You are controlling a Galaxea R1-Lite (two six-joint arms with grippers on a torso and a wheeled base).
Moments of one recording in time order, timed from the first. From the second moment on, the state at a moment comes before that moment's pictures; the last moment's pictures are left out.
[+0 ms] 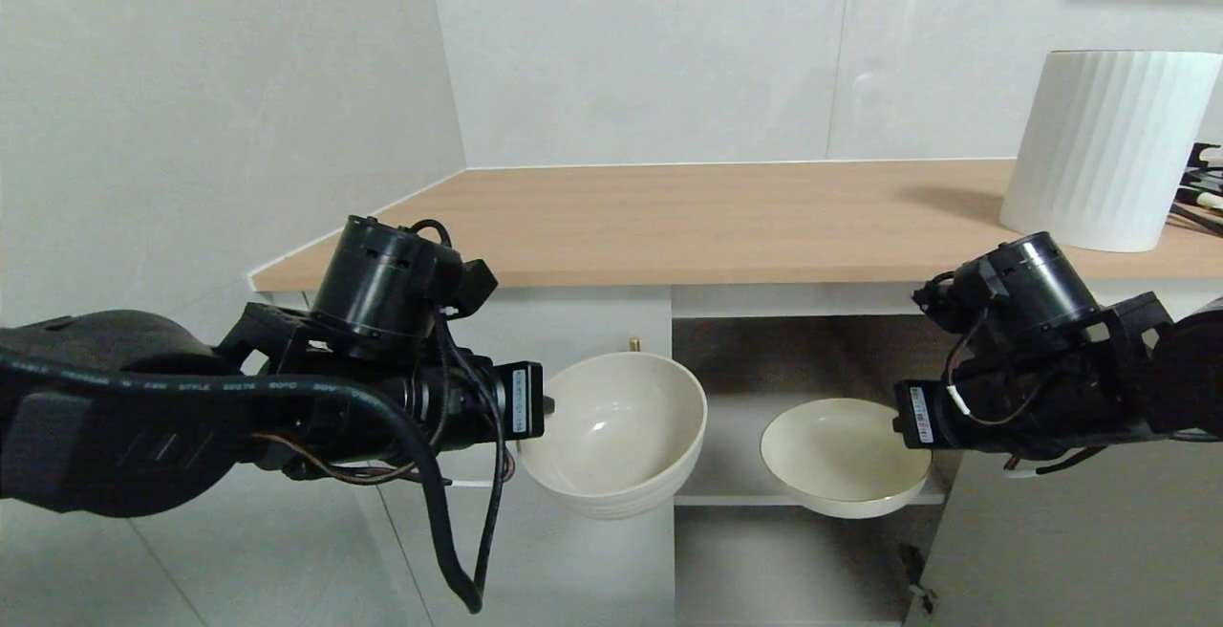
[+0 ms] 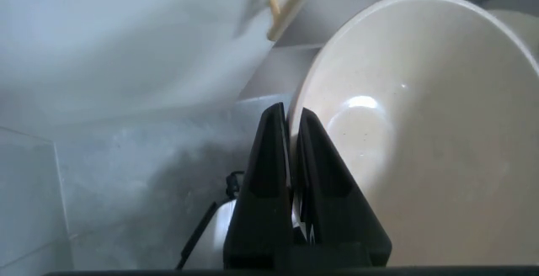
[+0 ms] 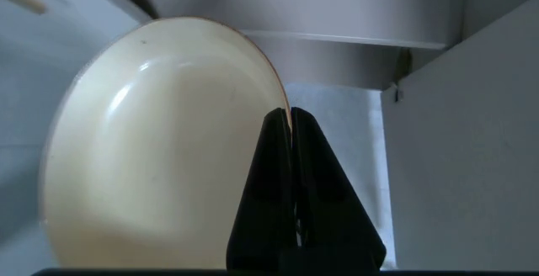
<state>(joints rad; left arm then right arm) -0.54 1.68 -0.99 0.01 -0.01 -0.47 0.43 1.69 -1.01 0.16 -0.13 0.34</state>
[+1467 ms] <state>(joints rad) -0.54 1.69 -0.99 0.01 -0.01 -0.47 0.31 2.37 -1.28 -0.19 -0.27 0.36</state>
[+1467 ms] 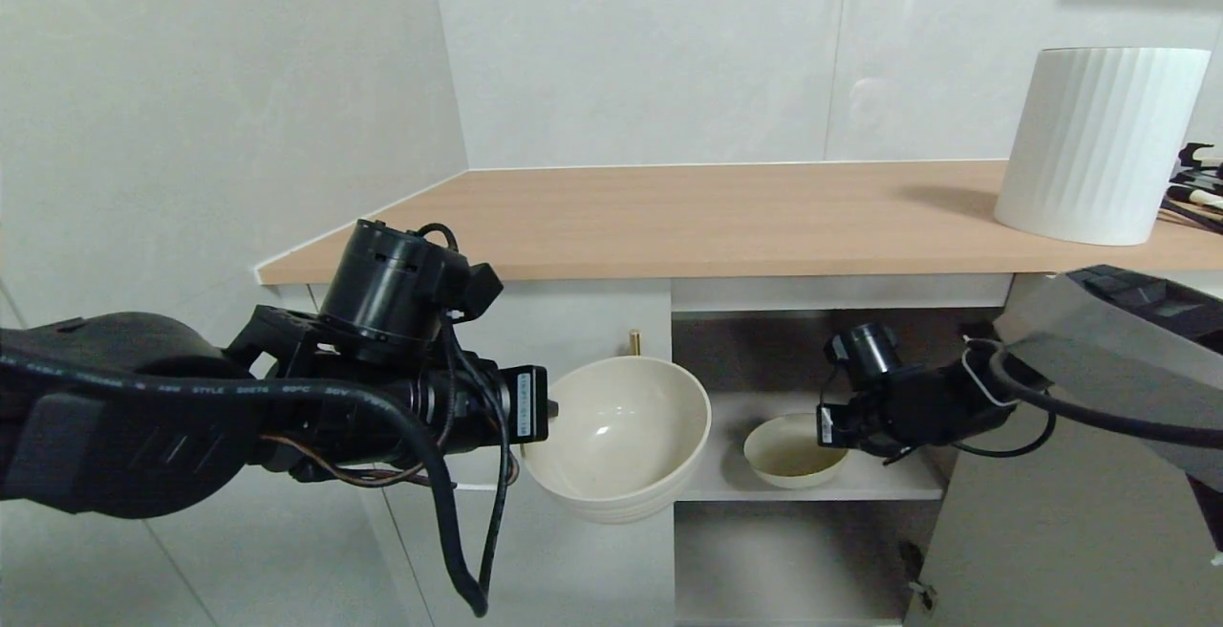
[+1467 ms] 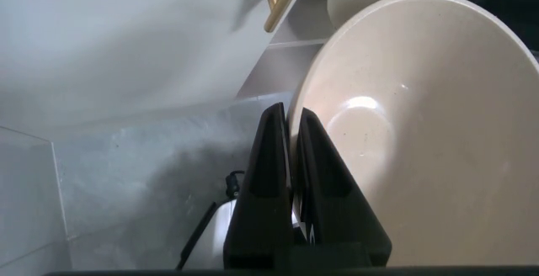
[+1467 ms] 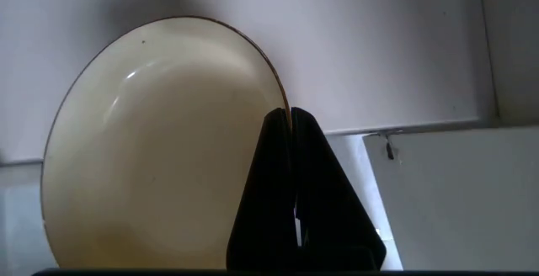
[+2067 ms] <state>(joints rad) -0.54 1.69 -0.99 0.01 -0.01 -0.47 0.28 2.54 -1.46 -0.17 -0.36 0.36</state>
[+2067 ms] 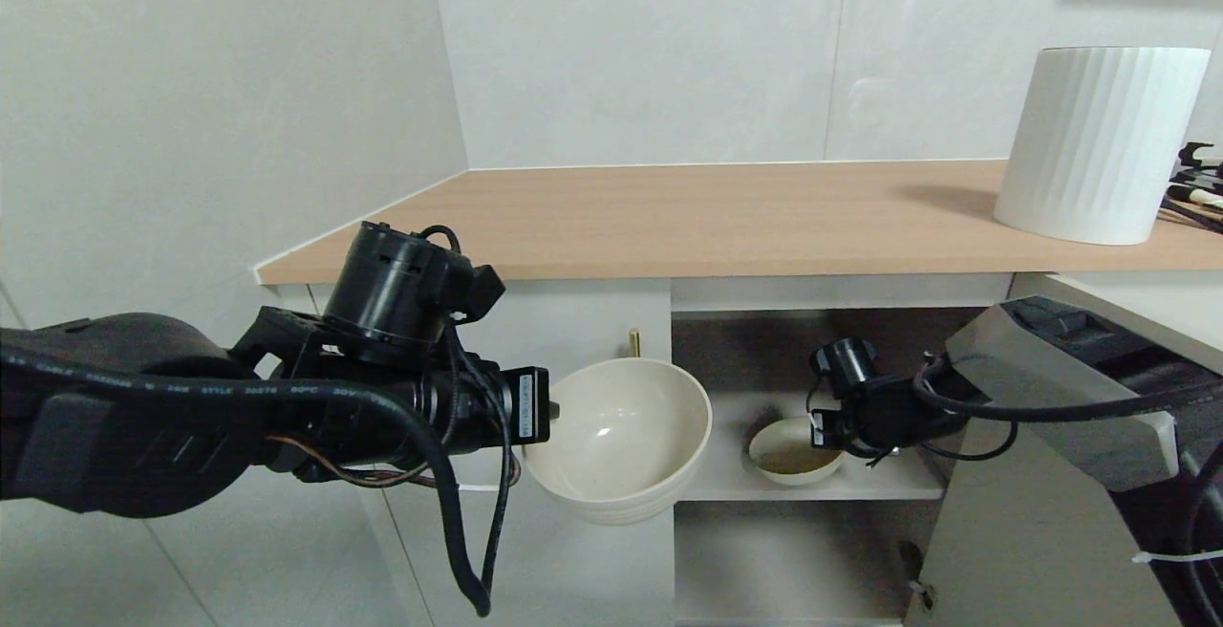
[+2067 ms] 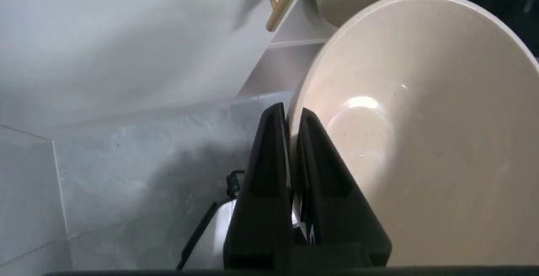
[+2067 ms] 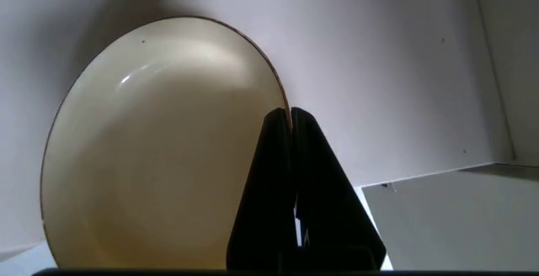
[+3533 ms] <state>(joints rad) -0.54 1.70 -0.99 0.01 -0.01 -0.47 0.27 2.62 -1.56 -0.16 -0.40 0.39</state>
